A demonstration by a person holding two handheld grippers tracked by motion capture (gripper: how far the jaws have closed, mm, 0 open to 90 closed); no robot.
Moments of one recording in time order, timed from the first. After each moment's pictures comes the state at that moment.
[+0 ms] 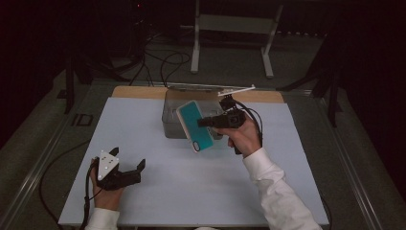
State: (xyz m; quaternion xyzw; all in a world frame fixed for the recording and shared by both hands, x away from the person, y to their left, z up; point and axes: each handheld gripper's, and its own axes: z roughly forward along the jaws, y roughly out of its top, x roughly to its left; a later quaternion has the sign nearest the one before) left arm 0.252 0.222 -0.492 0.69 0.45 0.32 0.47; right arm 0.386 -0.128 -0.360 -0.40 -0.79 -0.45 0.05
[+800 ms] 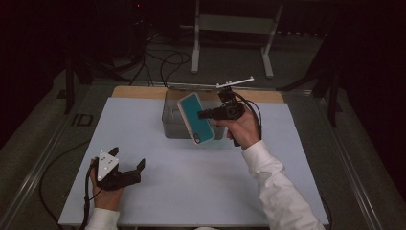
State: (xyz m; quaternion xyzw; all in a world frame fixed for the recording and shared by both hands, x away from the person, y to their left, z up) left arm 0.251 0.222 -0.491 0.68 0.45 0.32 0.47; right arm 0.403 -0.124 -0.347 -0.42 -0.79 -0.44 0.03
